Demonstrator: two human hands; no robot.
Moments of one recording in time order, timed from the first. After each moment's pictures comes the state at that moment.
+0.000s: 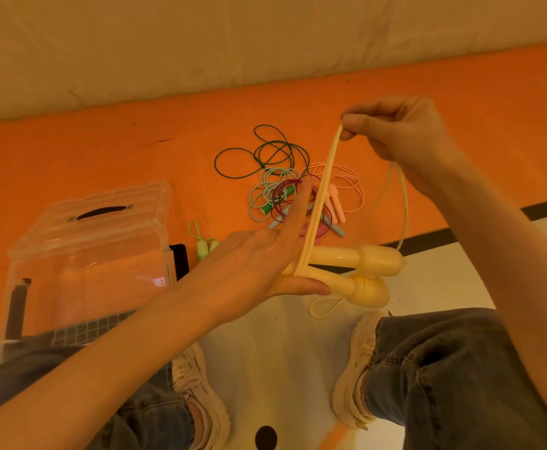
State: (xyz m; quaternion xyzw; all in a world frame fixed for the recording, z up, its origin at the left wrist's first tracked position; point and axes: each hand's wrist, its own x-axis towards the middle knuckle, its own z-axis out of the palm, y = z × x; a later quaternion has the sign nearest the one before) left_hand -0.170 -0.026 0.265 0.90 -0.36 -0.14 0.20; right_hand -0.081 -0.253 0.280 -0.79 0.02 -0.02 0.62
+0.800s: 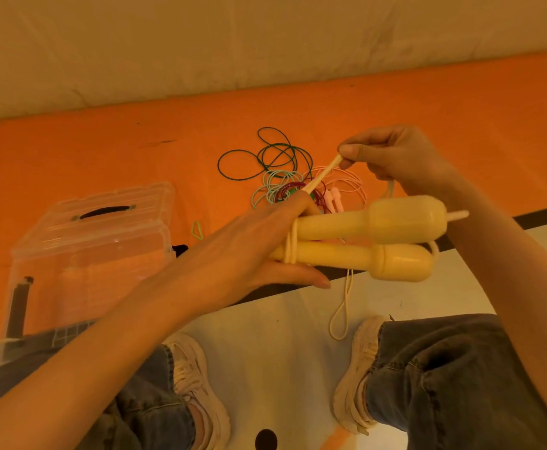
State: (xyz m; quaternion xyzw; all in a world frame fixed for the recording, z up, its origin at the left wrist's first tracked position) left_hand -0.159 -0.008 0.279 0.83 -0.36 -0.15 0.40; right_hand -0.083 -0.250 0.268 -0.81 0.03 0.06 0.58
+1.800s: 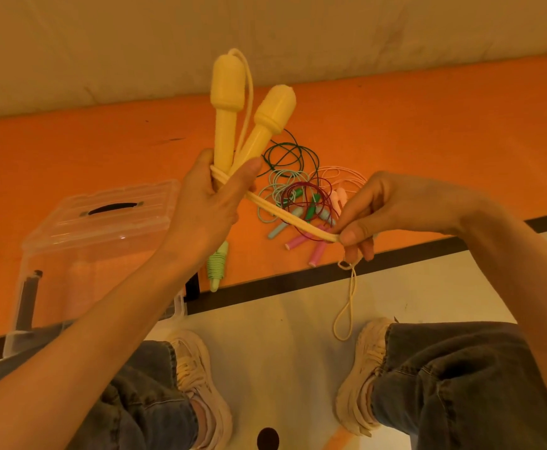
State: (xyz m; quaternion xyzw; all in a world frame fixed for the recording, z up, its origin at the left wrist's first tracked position) left_hand -0.126 0.004 0.257 0.75 0.01 -0.02 0.66; right_hand -0.123 -0.232 0.295 -0.77 -0.15 0.40 0.47
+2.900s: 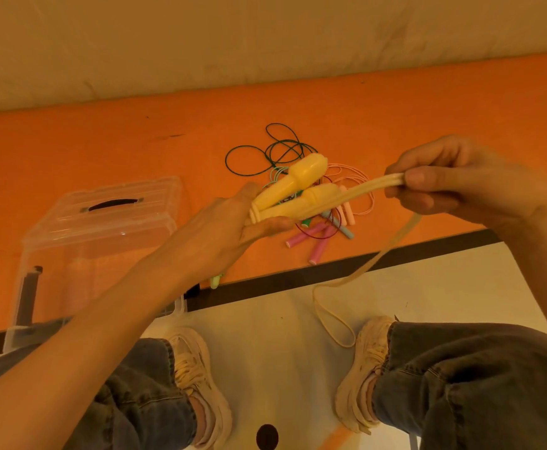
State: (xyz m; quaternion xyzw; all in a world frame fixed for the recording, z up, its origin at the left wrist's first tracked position) left_hand -0.133 0.013 0.250 0.92 -0.19 -0.16 0.31; right_hand -0.125 -0.274 0.300 -0.70 -0.19 0.28 0.63
